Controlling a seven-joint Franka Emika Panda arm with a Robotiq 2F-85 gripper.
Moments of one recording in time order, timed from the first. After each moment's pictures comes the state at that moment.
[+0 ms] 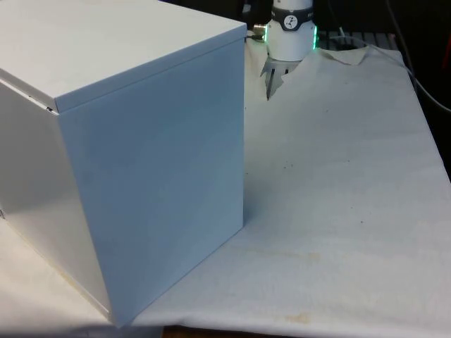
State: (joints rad) arm 0.26 0.10 -0.39 -1.97 -0.29 2.30 -0.27
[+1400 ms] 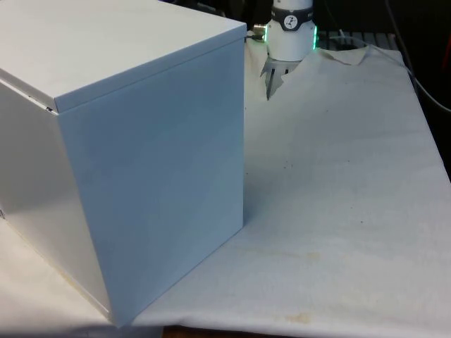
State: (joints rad) arm 0.26 0.20 -0.41 -1.94 -0.34 2.36 -0.32
